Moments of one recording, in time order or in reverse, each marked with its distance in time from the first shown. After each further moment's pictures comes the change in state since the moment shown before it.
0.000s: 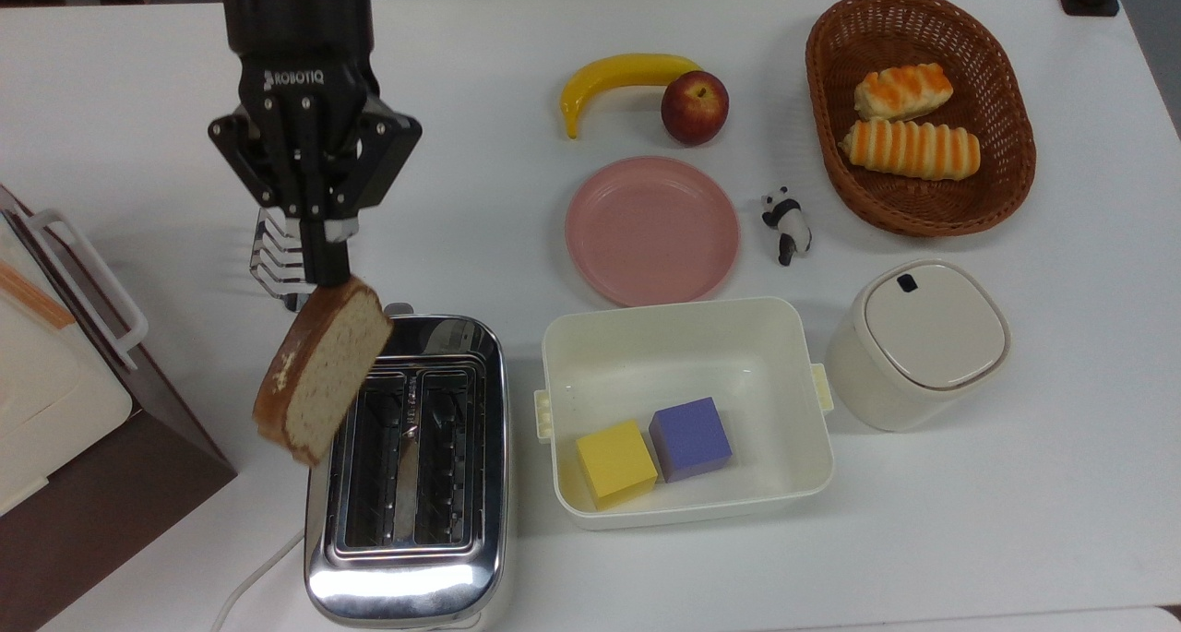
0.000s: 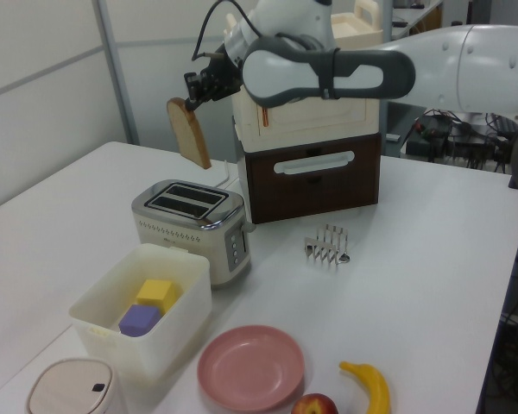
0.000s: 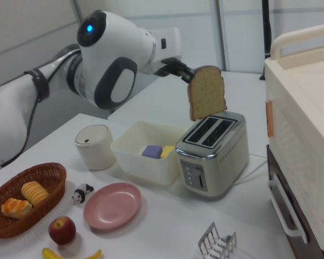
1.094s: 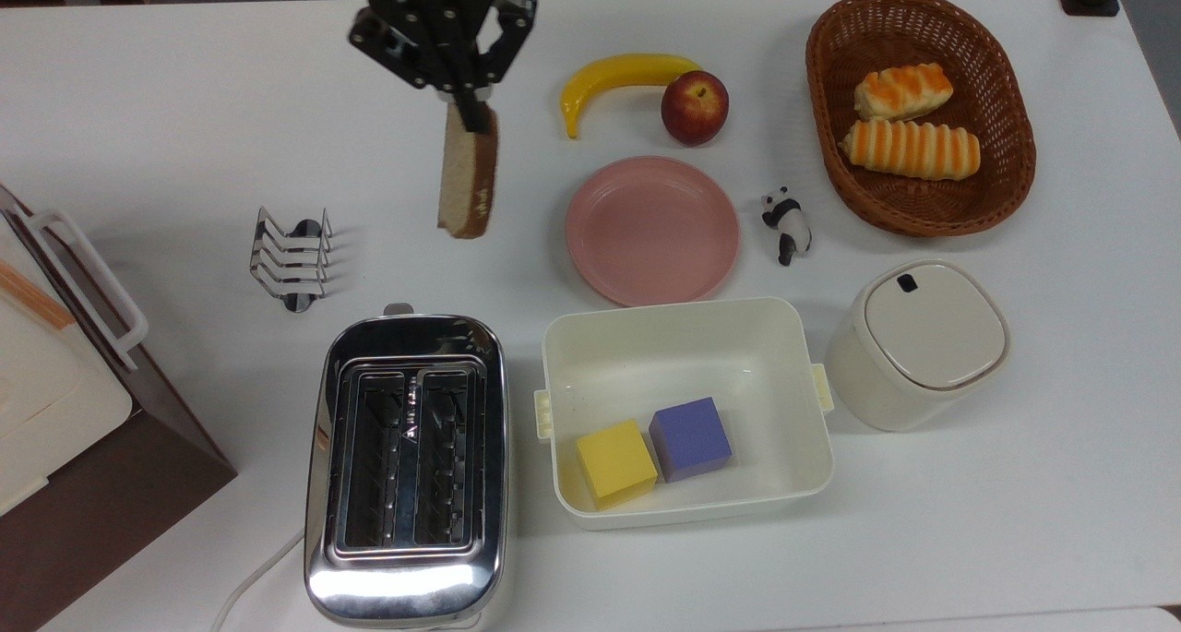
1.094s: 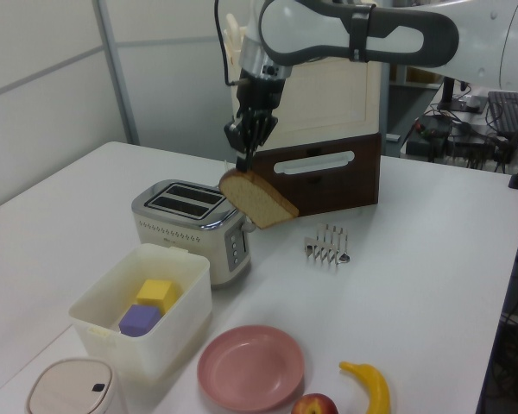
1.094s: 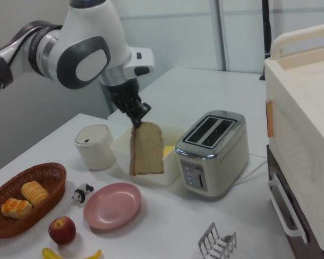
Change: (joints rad) arm 0.028 -0.124 0.016 -0.013 0.000 -0.778 -0.215
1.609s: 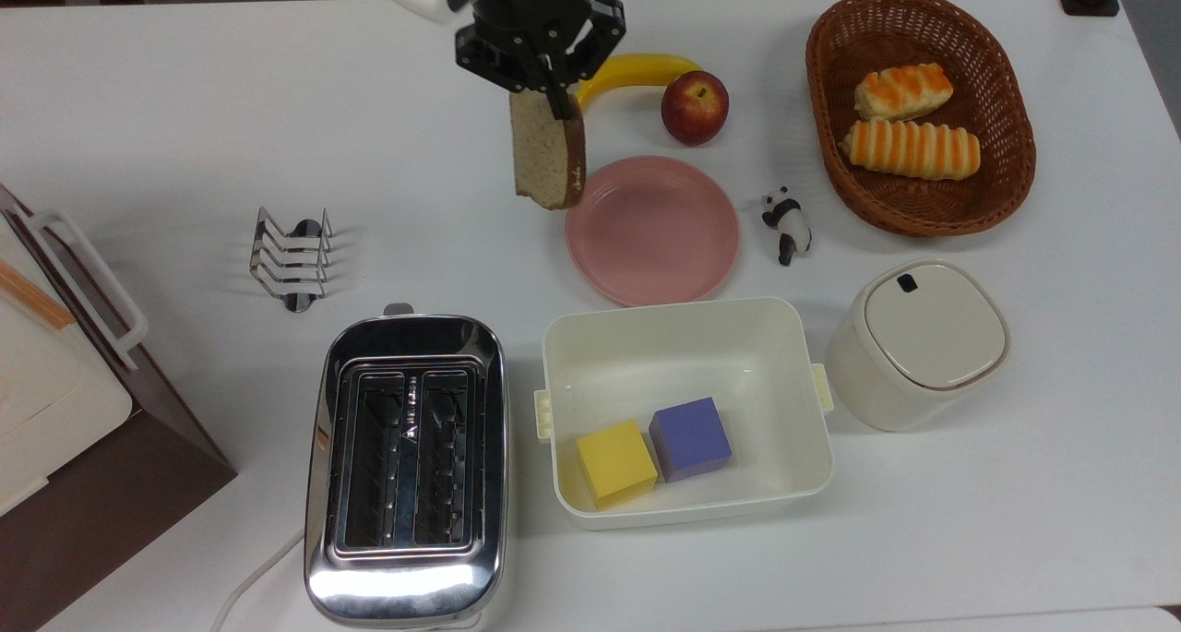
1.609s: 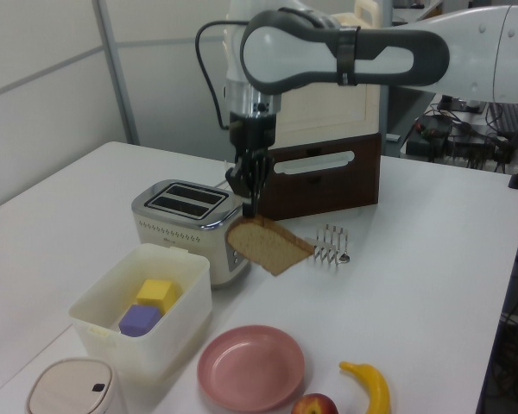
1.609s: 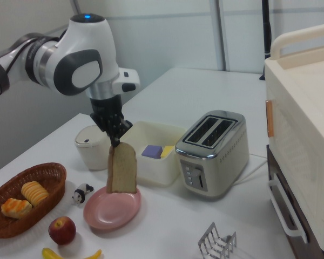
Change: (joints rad) arm 0.081 0.007 0.004 -0.059 -0.002 -0.124 -0.038
